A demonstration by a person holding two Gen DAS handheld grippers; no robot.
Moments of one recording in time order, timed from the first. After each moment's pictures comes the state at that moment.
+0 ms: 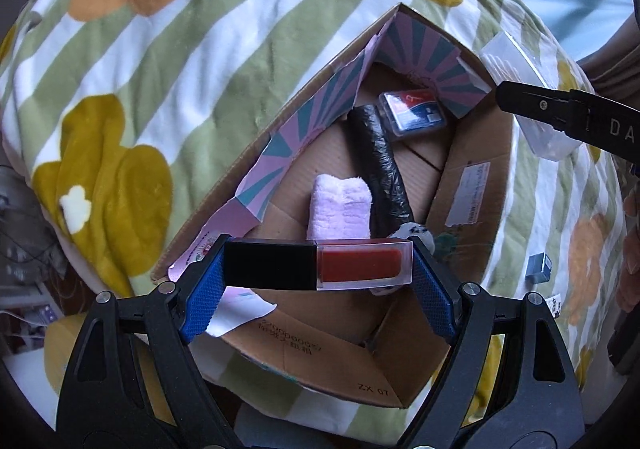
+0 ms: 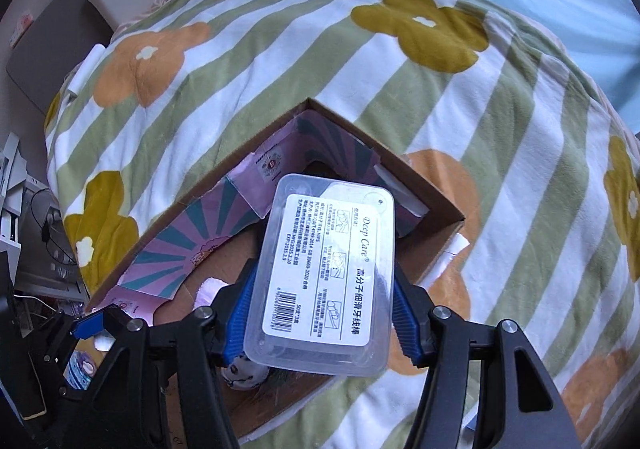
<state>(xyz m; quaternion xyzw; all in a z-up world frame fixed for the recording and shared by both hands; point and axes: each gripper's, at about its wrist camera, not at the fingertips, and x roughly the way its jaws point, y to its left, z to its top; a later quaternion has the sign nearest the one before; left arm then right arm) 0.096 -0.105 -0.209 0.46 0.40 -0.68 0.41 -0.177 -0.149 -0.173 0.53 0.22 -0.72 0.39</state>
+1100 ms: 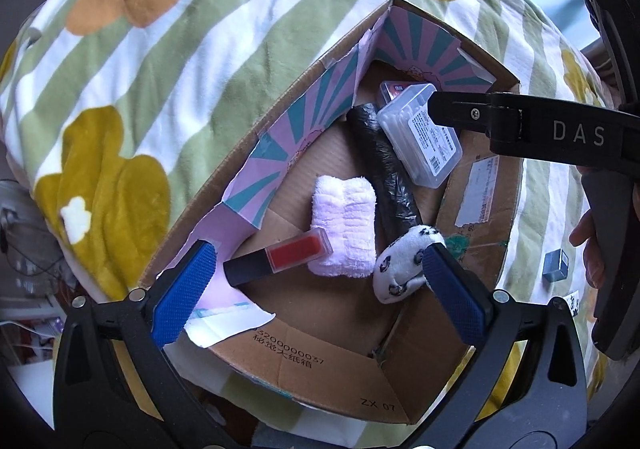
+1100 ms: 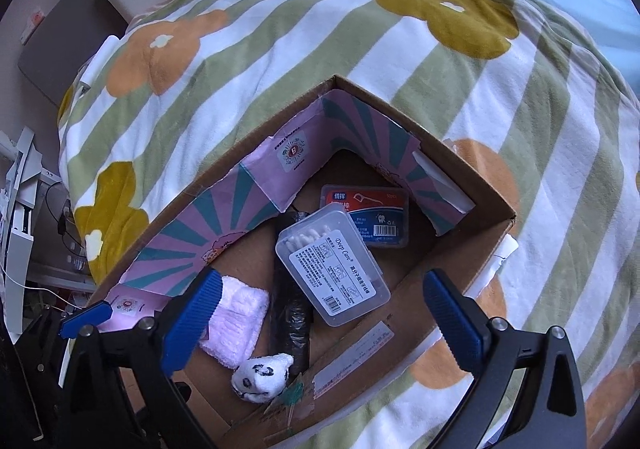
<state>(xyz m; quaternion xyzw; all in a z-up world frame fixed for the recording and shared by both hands) 0.086 -0.098 -0.212 0.47 0.36 -0.69 0.41 -0.174 -0.157 -0.189 0.54 0.20 -0.70 0.42</state>
